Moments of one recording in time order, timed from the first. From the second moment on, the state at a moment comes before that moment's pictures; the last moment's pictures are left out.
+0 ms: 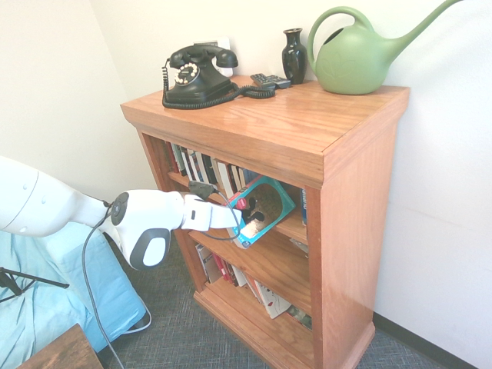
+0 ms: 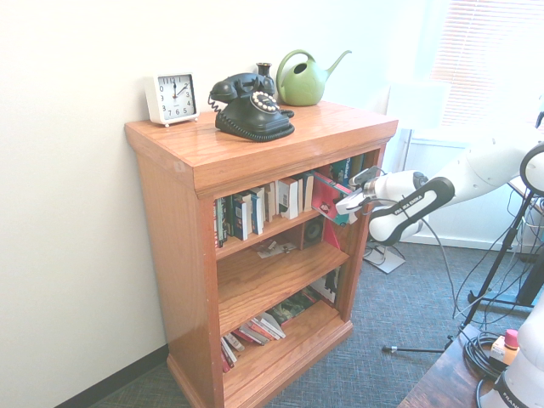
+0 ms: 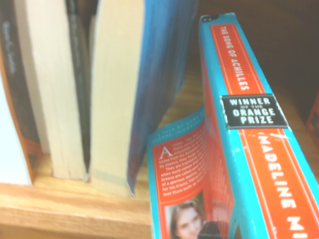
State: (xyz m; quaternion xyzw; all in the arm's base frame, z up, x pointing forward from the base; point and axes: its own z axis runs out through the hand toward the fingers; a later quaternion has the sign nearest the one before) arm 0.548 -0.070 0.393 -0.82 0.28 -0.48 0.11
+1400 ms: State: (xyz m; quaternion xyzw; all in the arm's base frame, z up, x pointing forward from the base) arm 0.616 -0.043 0.408 -0.82 0.29 -0.48 0.11
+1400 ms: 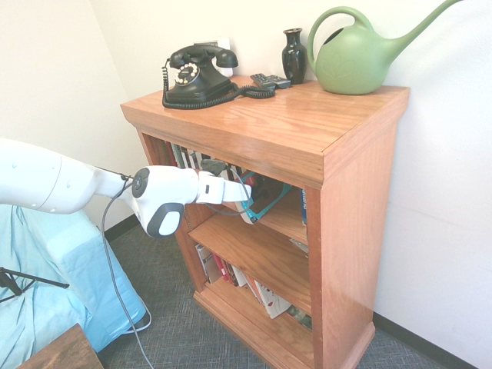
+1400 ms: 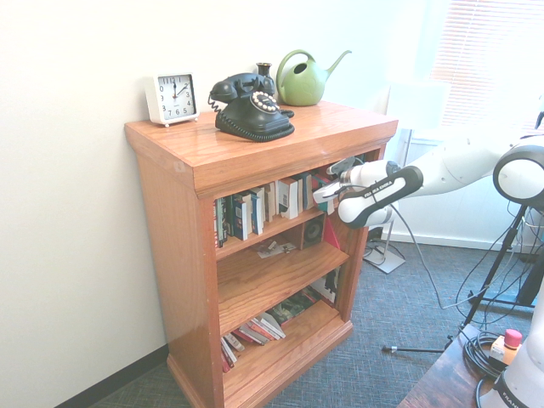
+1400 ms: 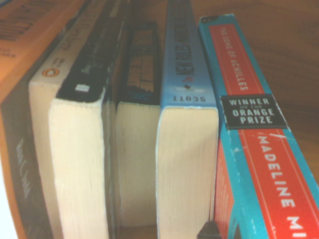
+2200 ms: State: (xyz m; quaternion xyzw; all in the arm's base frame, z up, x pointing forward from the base) arm 0.613 -0.025 0.422 -0.82 0.28 -0.49 0.12
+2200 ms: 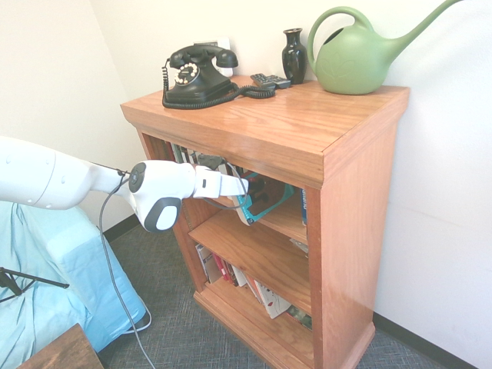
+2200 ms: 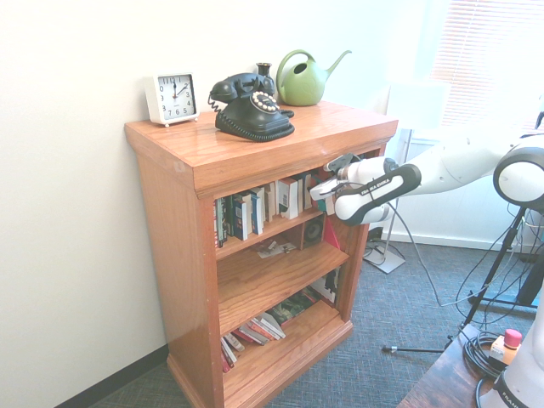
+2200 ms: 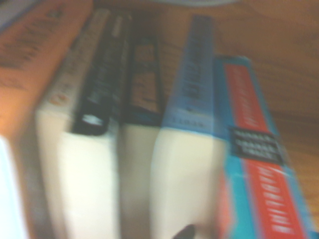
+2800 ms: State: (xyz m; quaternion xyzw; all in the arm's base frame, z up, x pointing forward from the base) arm 0.548 -0.012 0.450 -0.82 0.28 -0.48 0.14
